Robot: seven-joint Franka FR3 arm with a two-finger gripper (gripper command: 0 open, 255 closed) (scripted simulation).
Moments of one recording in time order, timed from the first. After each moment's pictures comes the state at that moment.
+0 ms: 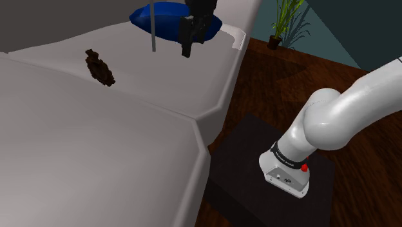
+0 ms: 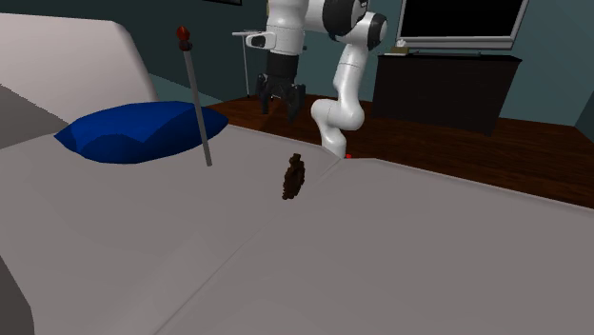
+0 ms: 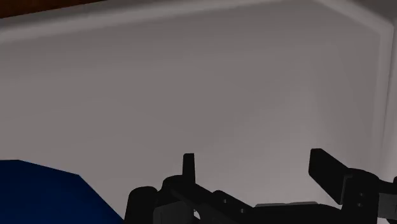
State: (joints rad) arm 0.10 -0.39 0.31 -2.08 -0.01 1.75 0.16
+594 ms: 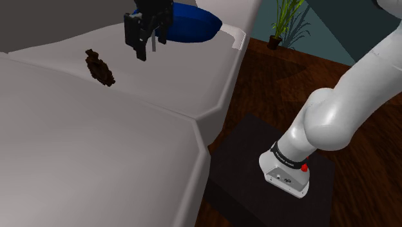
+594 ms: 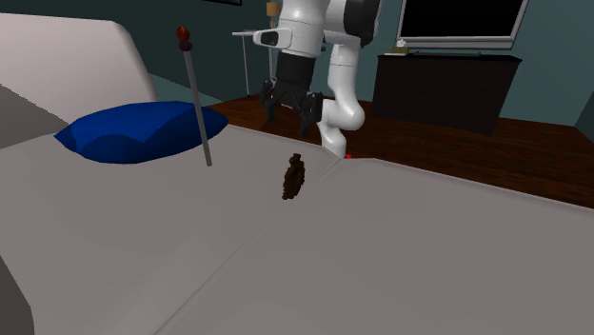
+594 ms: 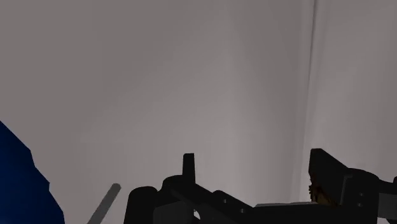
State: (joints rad) arm 0.14 -0.12 0.46 -1.81 -0.11 1.77 0.33
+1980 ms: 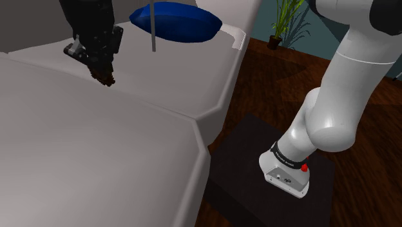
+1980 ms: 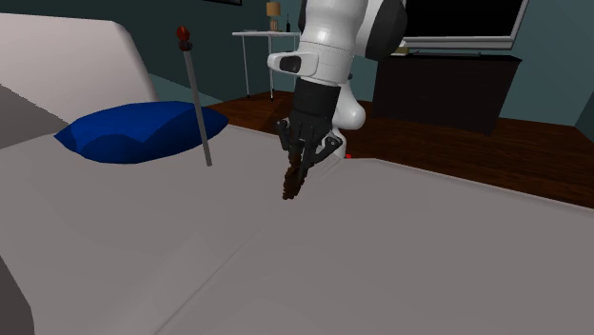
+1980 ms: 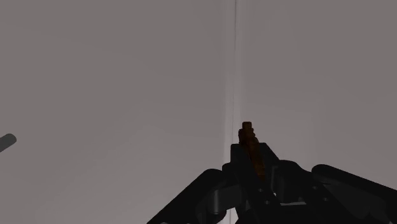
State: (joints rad) arm 0.25 0.21 0.55 -1.55 -0.31 1.80 0.51
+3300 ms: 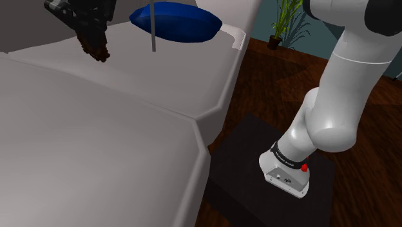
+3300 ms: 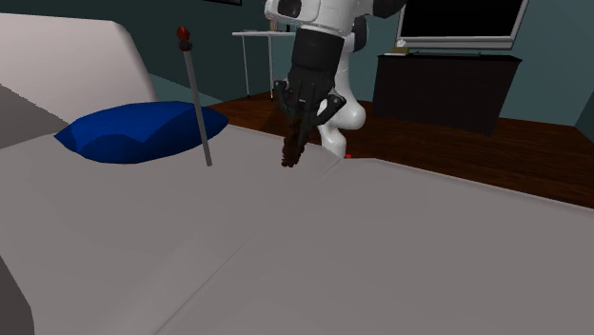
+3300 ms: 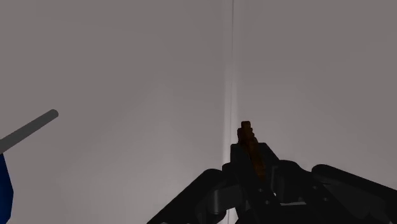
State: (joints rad) arm 0.28 0.24 0.56 -1.33 -0.32 1.62 0.48
